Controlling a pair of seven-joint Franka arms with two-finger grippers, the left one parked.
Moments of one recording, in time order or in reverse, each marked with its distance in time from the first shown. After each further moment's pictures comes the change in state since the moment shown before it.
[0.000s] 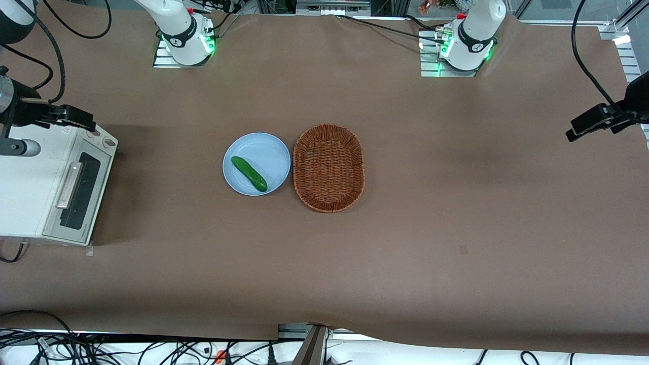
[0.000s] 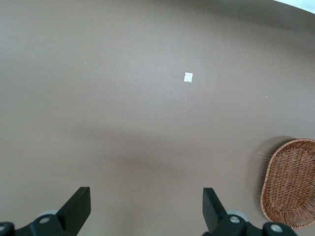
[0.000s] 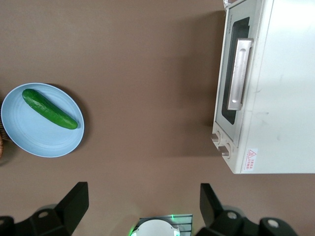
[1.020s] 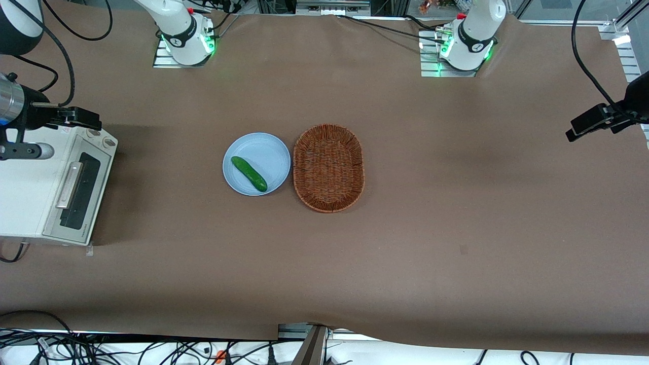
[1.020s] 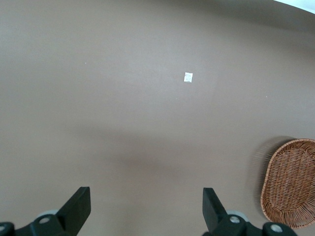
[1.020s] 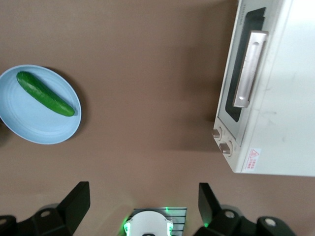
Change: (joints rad) arm 0.001 0.030 0.001 -0.006 0.000 -0.022 -0.086
